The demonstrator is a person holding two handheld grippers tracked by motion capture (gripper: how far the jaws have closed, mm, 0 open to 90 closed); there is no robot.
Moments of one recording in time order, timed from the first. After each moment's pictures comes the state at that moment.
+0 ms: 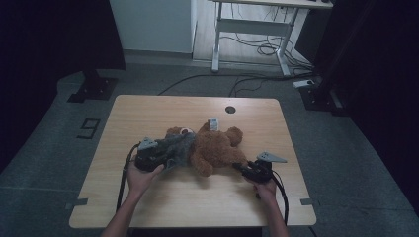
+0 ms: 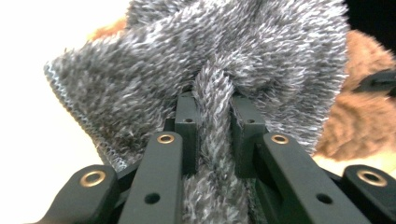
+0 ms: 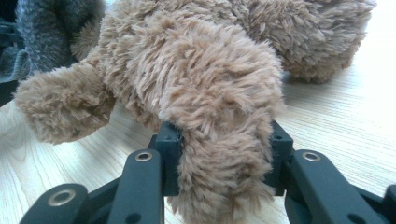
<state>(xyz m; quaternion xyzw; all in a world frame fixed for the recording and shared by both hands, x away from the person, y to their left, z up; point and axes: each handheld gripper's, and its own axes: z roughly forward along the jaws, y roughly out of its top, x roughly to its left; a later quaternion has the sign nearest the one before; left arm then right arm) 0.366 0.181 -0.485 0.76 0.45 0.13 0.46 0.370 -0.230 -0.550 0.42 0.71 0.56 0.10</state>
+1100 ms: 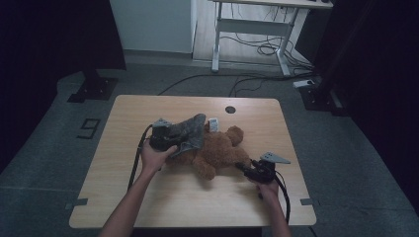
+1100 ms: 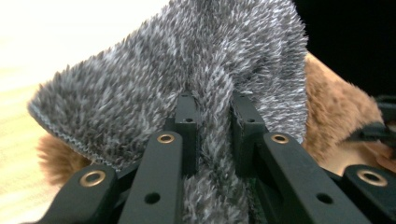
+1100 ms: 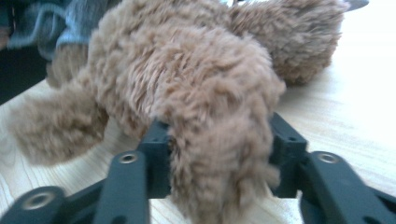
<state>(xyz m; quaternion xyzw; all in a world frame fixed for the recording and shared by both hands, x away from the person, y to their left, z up) 0.419 0.144 -0.462 0.76 0.43 0.08 0.48 0.367 -0.239 -0.547 0.43 0.70 0.56 0.12</state>
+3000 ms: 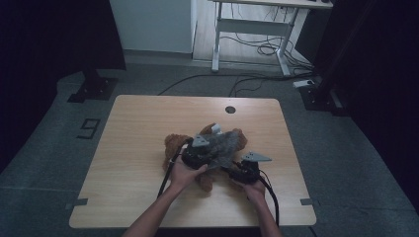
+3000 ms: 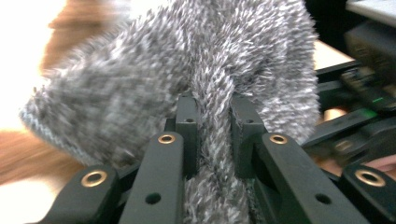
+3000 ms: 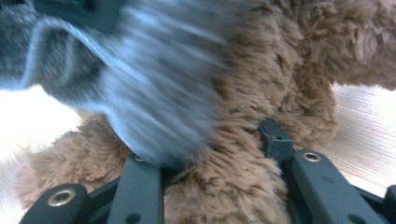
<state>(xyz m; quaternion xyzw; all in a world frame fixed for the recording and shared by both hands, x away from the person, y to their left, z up) 0.377 0.045 -0.463 0.82 0.36 0.12 0.43 0.365 -0.186 -0.541 0.41 0.74 0.52 0.10</state>
